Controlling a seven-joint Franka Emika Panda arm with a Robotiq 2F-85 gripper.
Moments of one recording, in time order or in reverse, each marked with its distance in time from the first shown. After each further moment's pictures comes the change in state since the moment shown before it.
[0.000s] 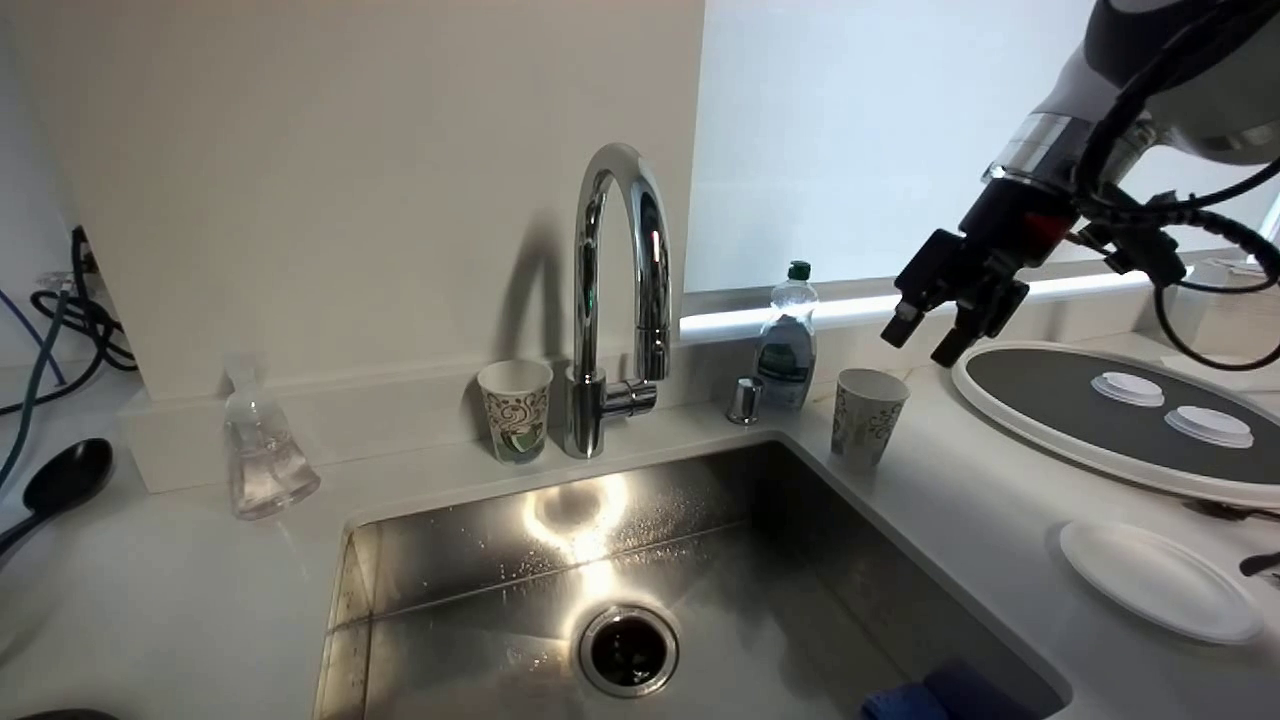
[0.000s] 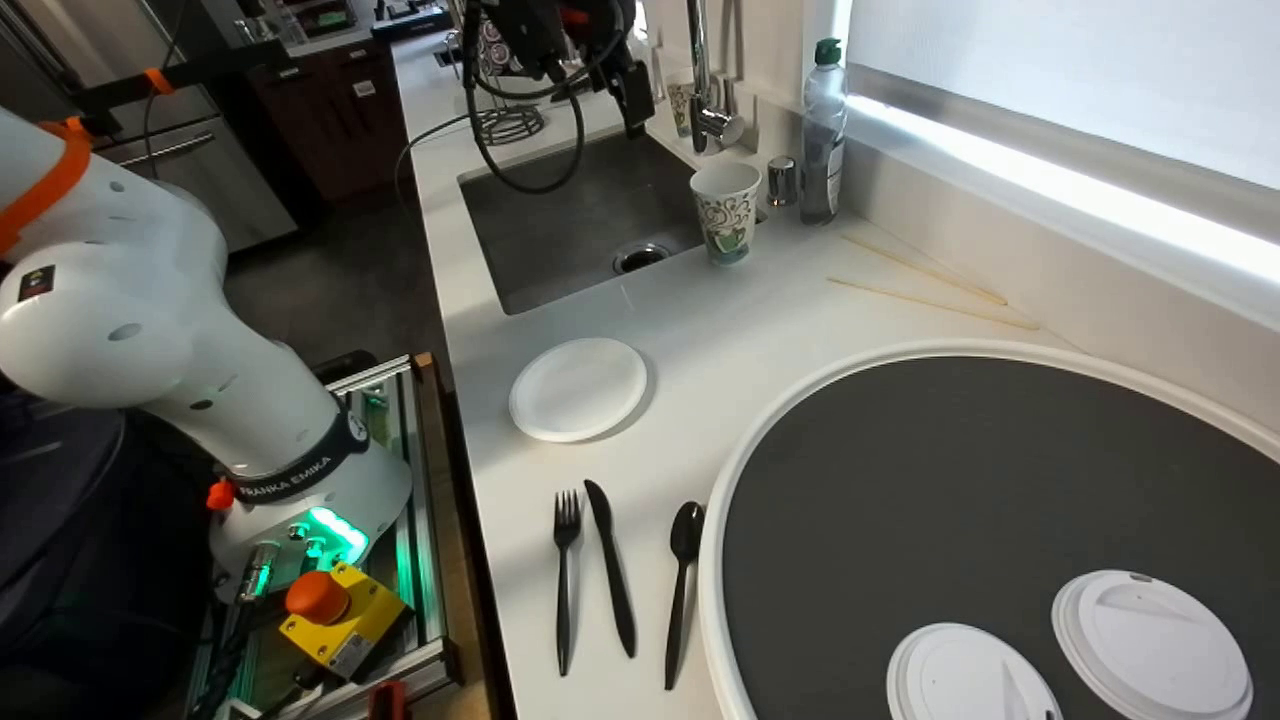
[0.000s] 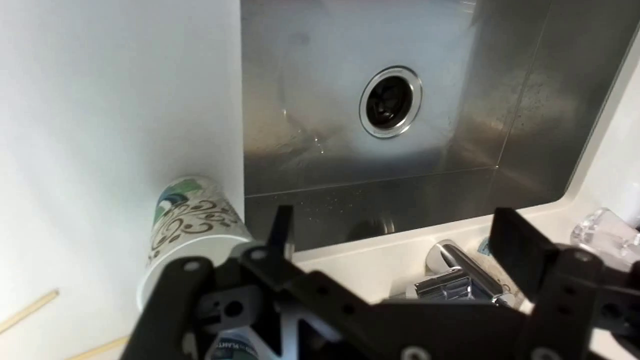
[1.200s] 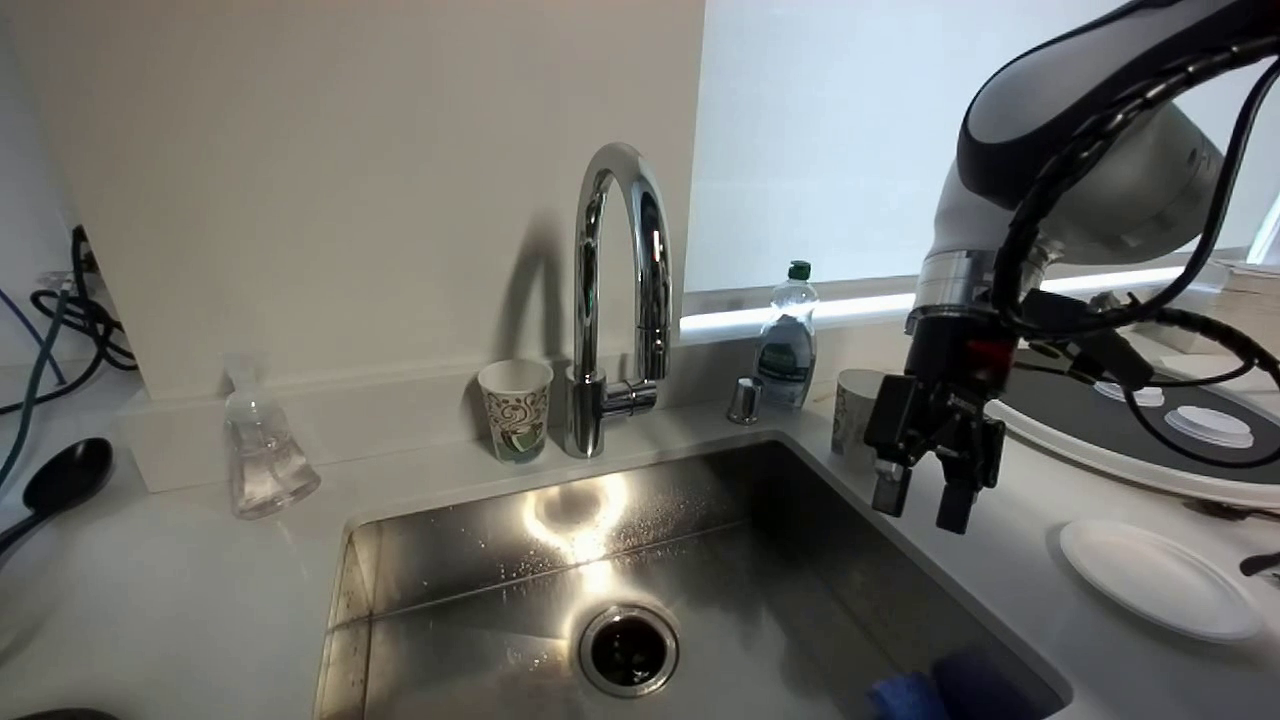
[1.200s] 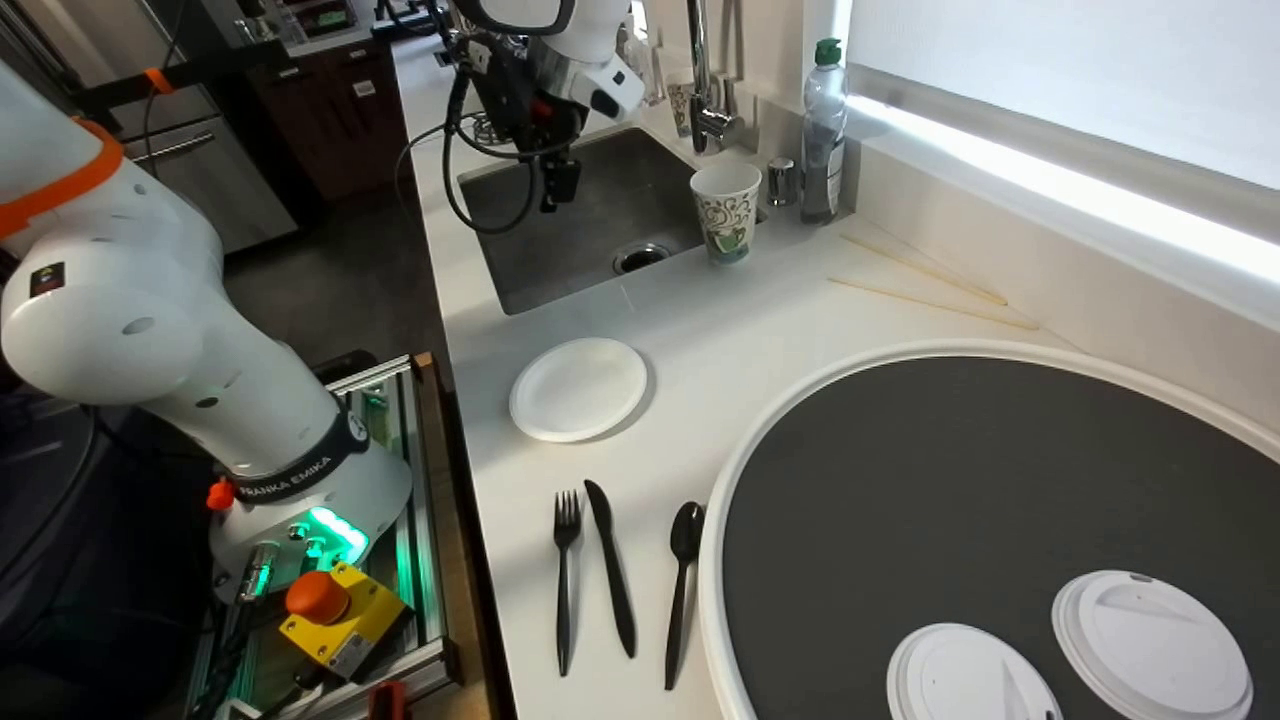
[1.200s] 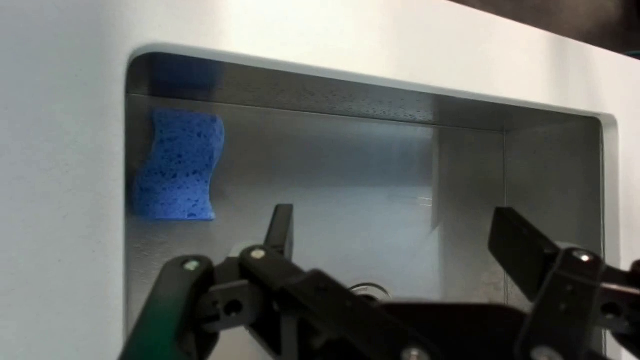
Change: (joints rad) arm 0.058 0.205 0.089 0.006 0.088 -0.270 0.088
